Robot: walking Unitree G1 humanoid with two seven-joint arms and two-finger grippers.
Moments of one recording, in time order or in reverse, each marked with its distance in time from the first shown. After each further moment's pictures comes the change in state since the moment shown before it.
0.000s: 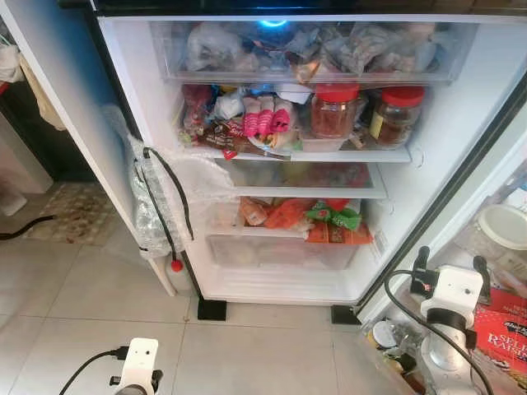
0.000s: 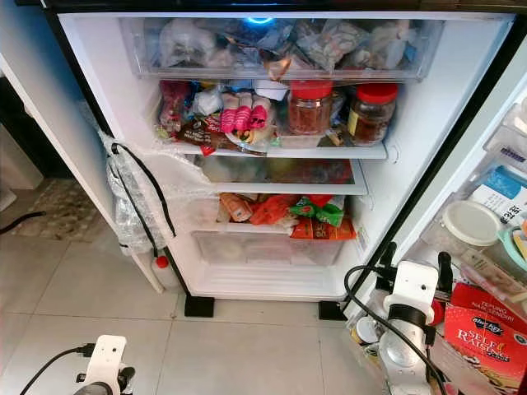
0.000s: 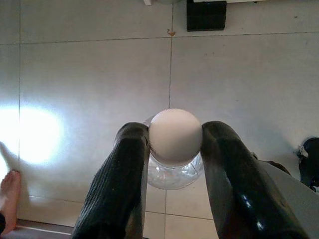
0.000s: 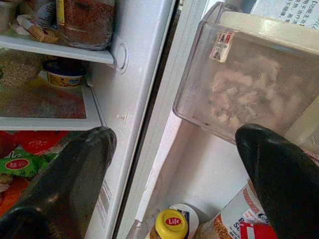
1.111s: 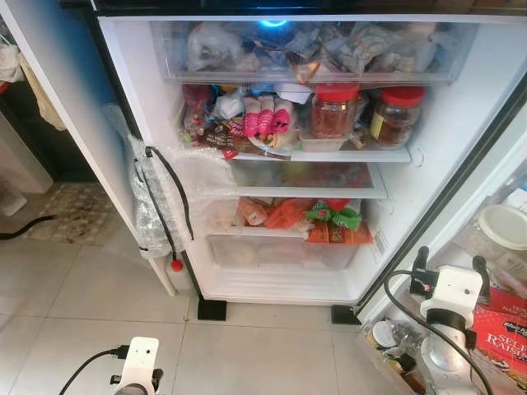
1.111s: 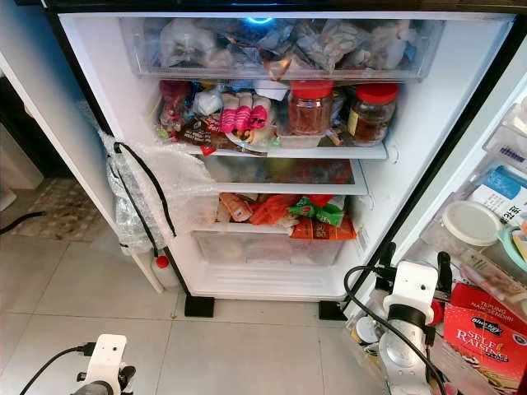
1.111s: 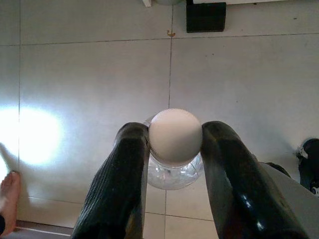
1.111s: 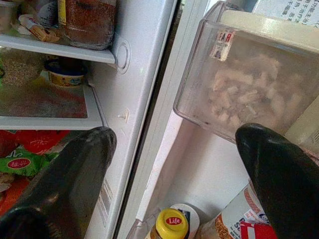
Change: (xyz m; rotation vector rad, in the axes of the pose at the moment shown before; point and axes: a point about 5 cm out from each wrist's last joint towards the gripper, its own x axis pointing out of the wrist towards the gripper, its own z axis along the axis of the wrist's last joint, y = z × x) left arm 0.000 0.000 0.001 0.000 -0.004 -0.001; right arm 0.000 0.000 0.000 0.000 0.002 0.005
